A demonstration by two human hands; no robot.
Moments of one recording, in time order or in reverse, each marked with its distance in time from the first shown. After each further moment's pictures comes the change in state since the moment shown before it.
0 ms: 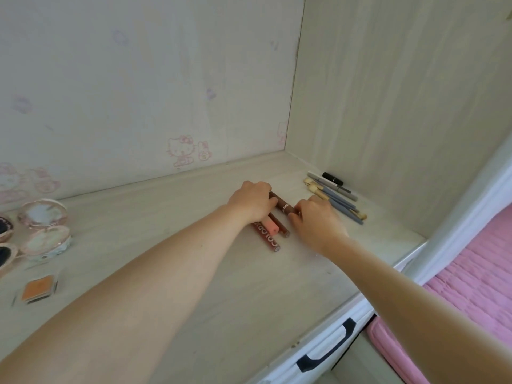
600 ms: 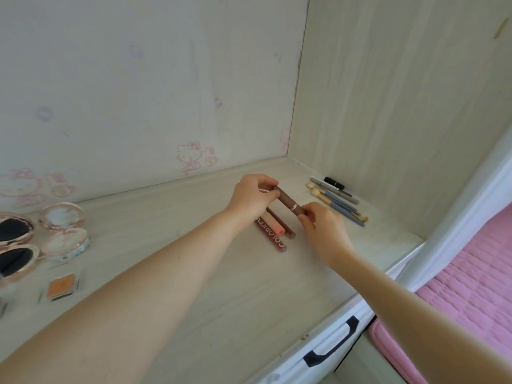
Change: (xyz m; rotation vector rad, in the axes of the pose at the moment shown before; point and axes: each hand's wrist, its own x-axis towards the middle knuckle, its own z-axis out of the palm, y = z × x) left_hand -0.037 0.001 -0.023 -0.731 0.246 0.005; right_hand -0.022 -0.002 0.003 0.400 0.157 0.040
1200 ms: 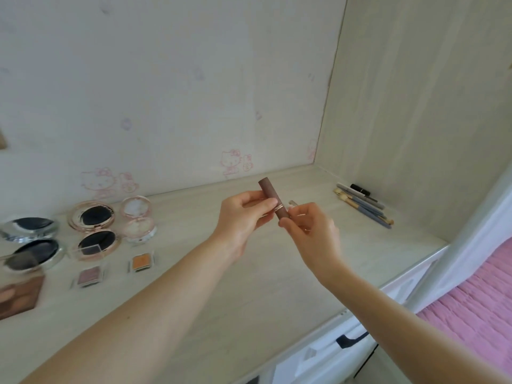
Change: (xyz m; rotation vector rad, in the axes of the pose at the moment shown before) left_hand -0.106 0.002 -0.088 -0.699 0.068 -0.154; right_hand -0.075 -0.112 0.012 0.580 0.067 0.006
